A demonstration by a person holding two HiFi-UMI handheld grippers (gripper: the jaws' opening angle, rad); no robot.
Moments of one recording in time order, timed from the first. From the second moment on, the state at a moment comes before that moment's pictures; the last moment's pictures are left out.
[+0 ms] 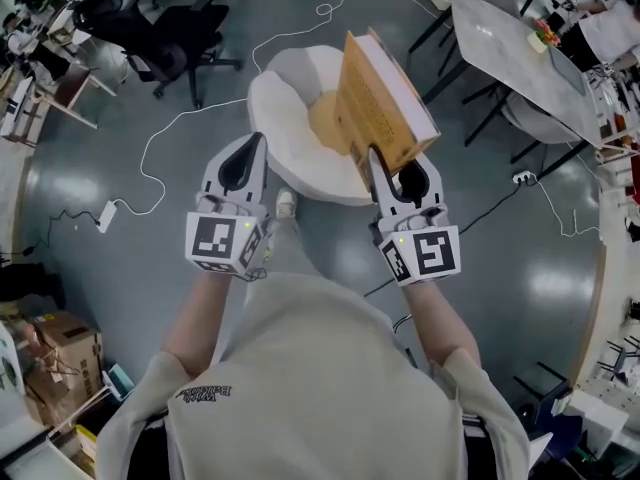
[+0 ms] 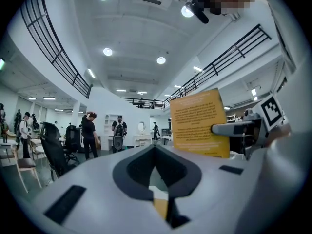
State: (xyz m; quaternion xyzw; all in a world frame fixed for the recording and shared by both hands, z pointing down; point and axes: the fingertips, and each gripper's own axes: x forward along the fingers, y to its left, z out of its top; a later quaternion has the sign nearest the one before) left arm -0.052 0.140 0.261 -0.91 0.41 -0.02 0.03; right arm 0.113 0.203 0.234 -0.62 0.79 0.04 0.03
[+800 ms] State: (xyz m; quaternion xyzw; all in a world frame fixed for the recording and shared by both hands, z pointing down) left arm -0.069 -0.136 0.274 -0.92 0.38 -0.05 0.01; right arm 0.101 -0.064 0.262 -0.64 0.77 -0.02 -0.01
